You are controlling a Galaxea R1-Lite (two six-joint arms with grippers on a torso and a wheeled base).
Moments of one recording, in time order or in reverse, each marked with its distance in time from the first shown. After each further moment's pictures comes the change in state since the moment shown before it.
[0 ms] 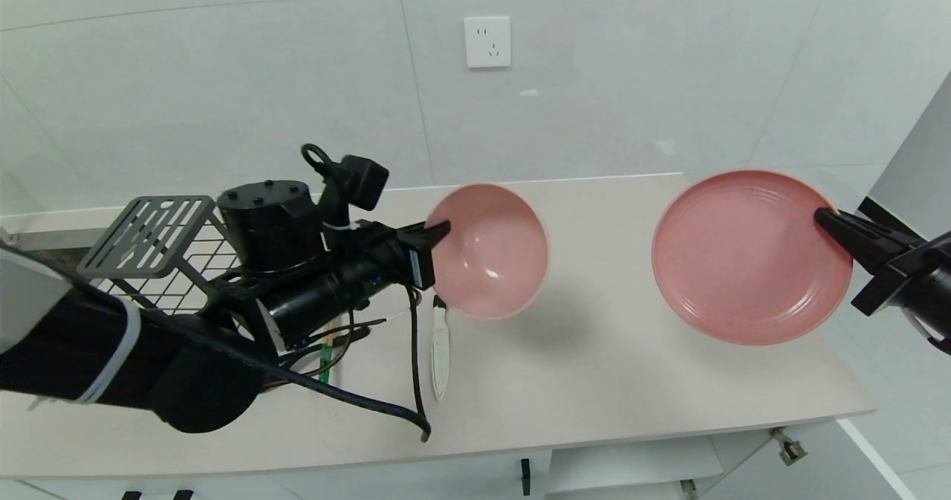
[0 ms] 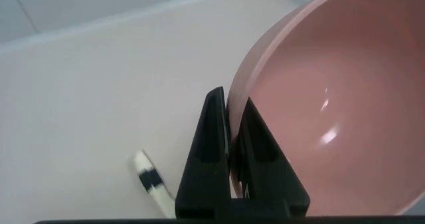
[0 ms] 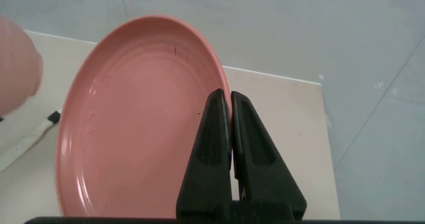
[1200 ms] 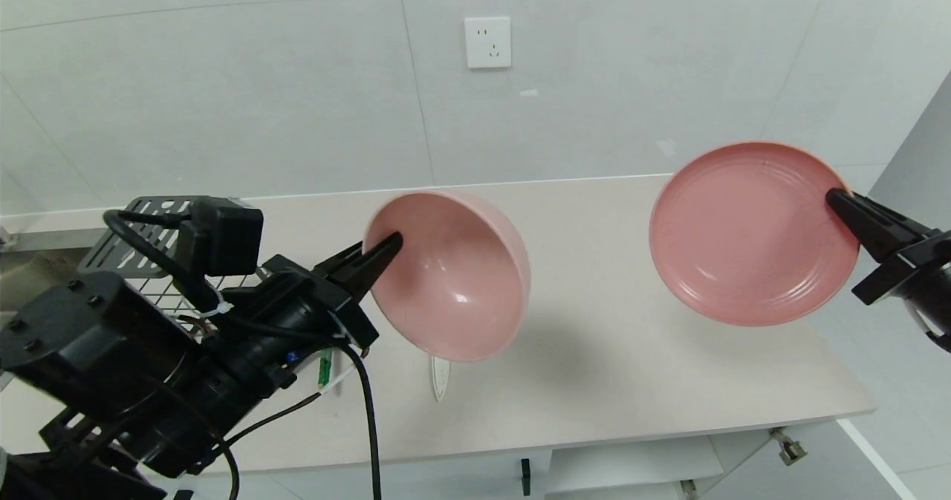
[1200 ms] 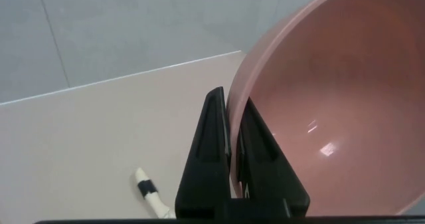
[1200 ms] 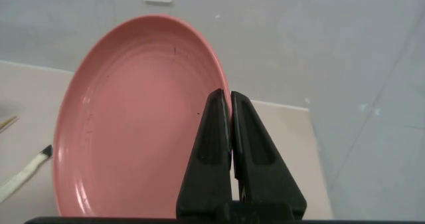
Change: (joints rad) left arm -0.054 -0.178 0.471 -0.541 0.050 -0.038; right arm 0.090 0.002 0.045 -0.145 -0.127 0.006
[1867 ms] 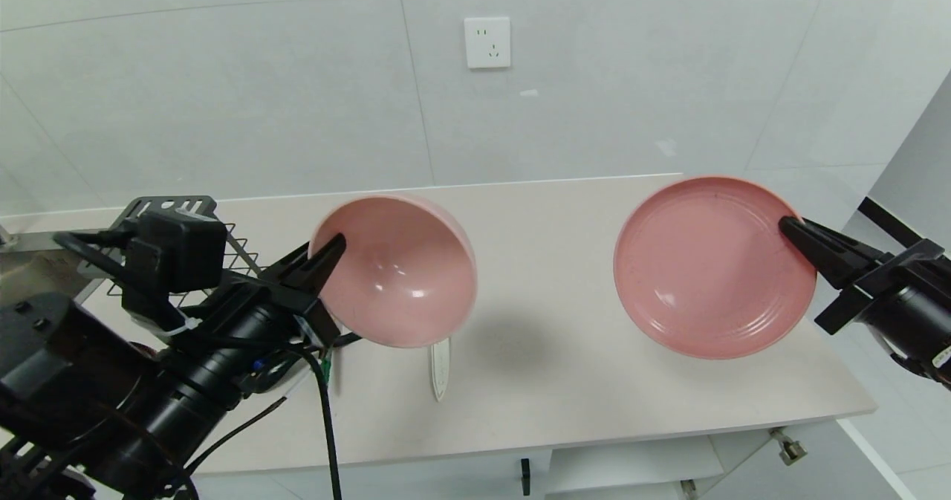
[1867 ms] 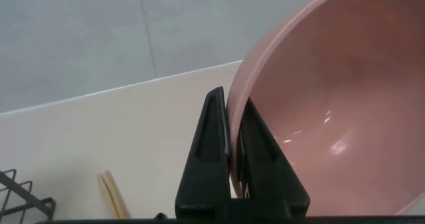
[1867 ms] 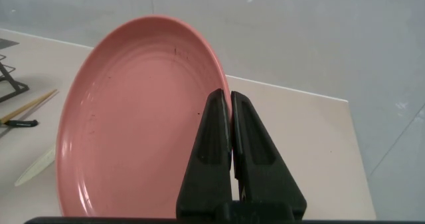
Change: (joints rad) left arm 0.032 -0.058 0.079 -0.001 0.226 0.180; right arm 0.106 0.030 0.029 -0.003 0.003 -0.034
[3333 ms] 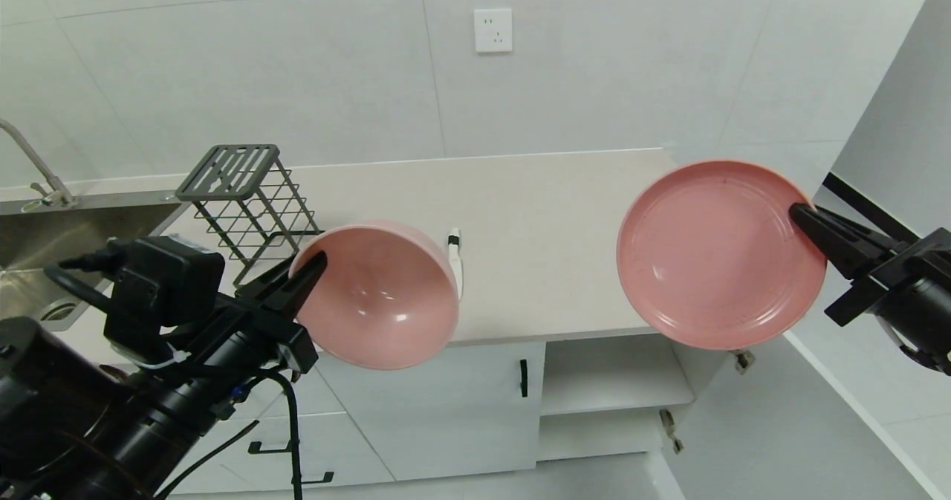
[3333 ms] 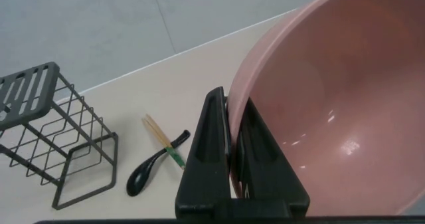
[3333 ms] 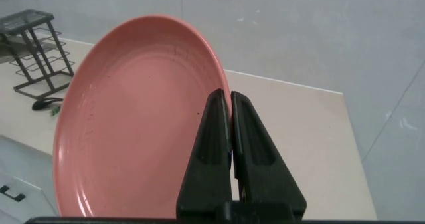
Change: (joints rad) left arm 0.030 -0.038 0.071 -0.002 0.001 0.162; right arm 0.002 -0.024 -0.016 -0.001 0.001 0.001
